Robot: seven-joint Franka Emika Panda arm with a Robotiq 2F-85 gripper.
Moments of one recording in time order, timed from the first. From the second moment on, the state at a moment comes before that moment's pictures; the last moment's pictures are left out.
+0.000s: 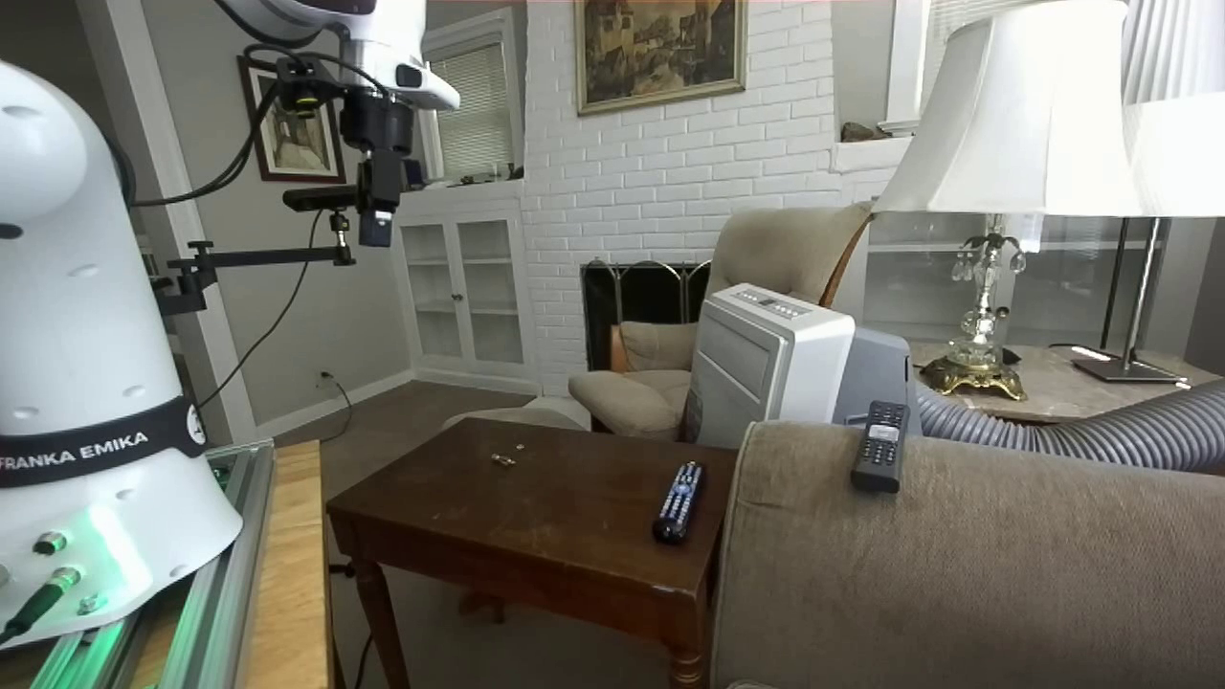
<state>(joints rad) 0.19 -0.71 0.23 -2.72 0.19 1.82 0.25</state>
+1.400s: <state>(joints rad) 0.10 -0.33 0.14 -2.52 0.24 2.32 0.29</state>
